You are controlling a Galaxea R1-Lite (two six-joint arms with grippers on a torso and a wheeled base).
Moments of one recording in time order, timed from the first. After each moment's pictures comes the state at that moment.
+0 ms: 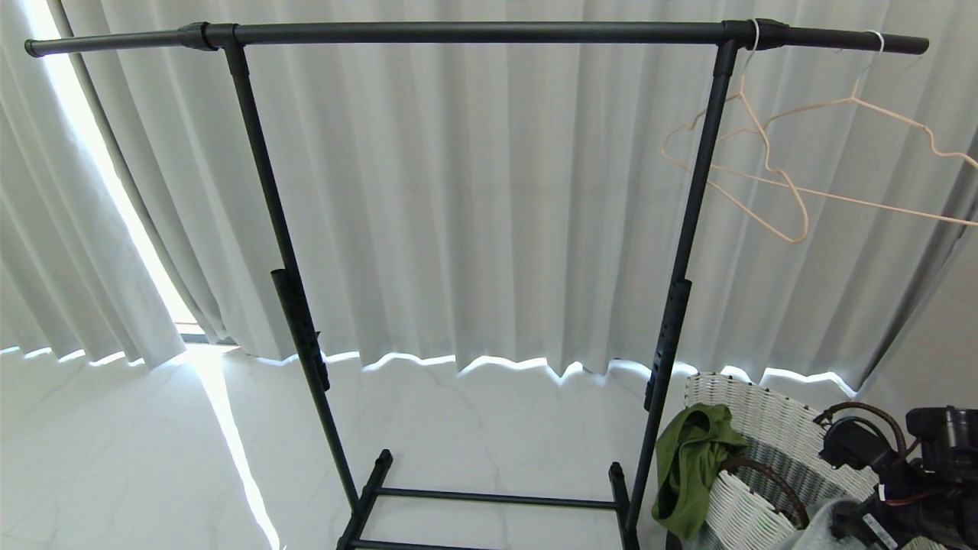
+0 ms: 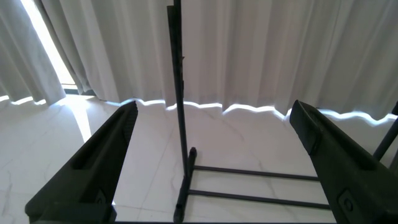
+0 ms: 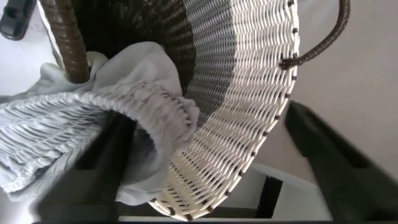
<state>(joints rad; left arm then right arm) -0.01 0.00 0.00 0.00 0.02 0.07 -0.15 1.99 -0.24 -0.90 -0.13 -0.71</state>
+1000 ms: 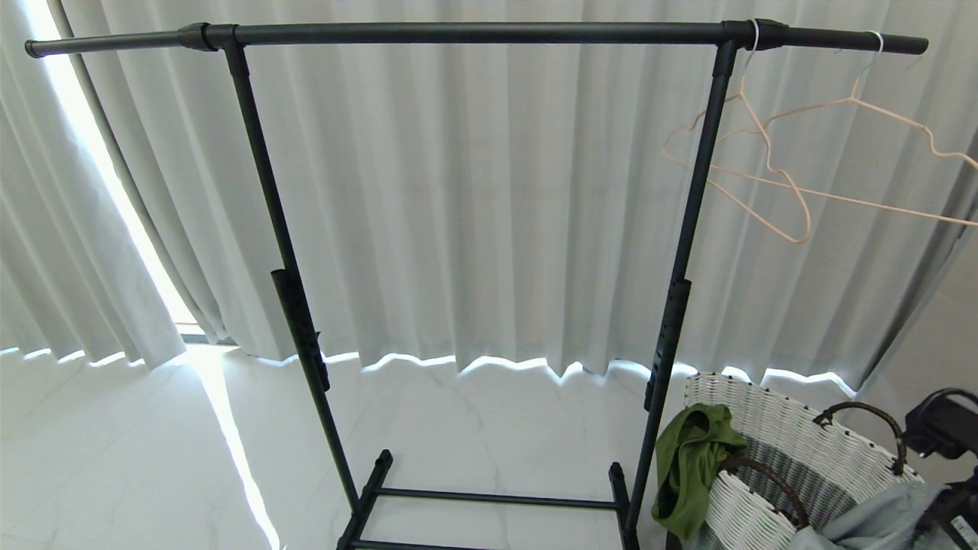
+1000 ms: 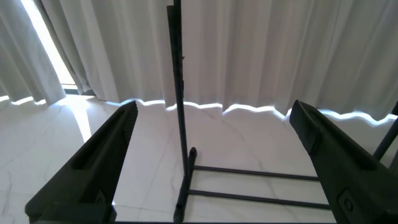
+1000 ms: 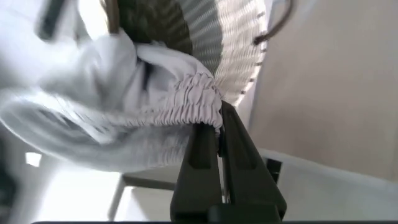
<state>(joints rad) -0.01 0.00 0.00 0.00 0.02 0.07 -0.11 1.29 -0.41 -0.06 -0.13 -0.61</state>
